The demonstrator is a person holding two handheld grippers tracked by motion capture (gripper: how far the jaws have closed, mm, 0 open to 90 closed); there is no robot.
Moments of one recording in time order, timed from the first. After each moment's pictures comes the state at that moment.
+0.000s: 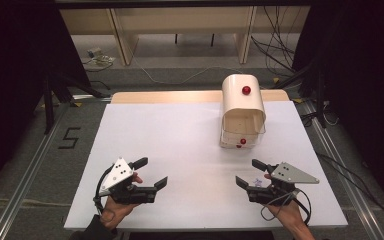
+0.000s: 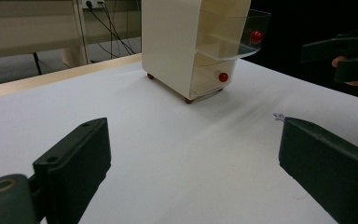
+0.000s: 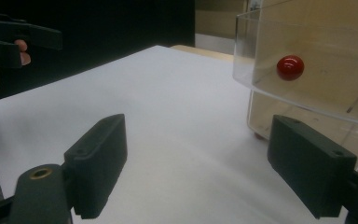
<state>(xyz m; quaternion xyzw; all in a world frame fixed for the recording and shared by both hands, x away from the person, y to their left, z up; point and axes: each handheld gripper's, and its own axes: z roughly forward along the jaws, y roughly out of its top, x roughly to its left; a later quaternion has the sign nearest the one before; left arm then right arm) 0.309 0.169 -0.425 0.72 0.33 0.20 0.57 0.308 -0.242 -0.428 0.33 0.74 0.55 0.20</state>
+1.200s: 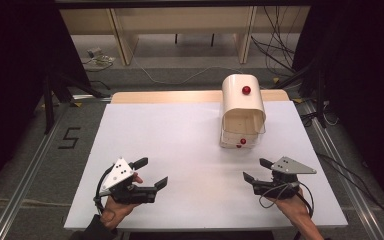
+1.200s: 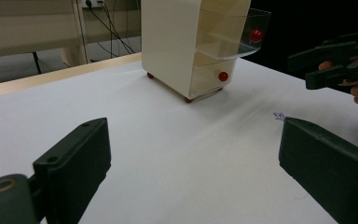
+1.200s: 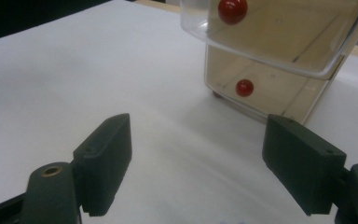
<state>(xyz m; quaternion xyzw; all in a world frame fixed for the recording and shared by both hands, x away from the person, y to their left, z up) 0.309 0.169 -0.425 0.72 0.33 0.19 0.57 0.327 -0.257 -0.435 0.38 0.77 0.46 0.22</state>
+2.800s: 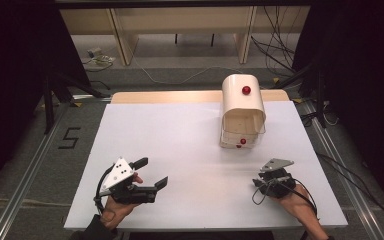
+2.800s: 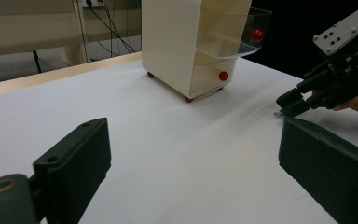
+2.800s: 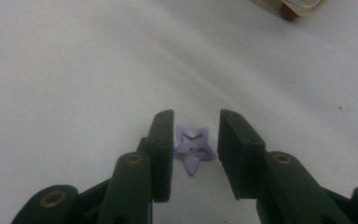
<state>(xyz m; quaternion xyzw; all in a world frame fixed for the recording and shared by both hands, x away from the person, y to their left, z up) 0.310 0.169 -0.425 0.72 0.33 0.19 0.57 0.350 -0.262 -0.468 0.39 0.86 0.26 0.18</state>
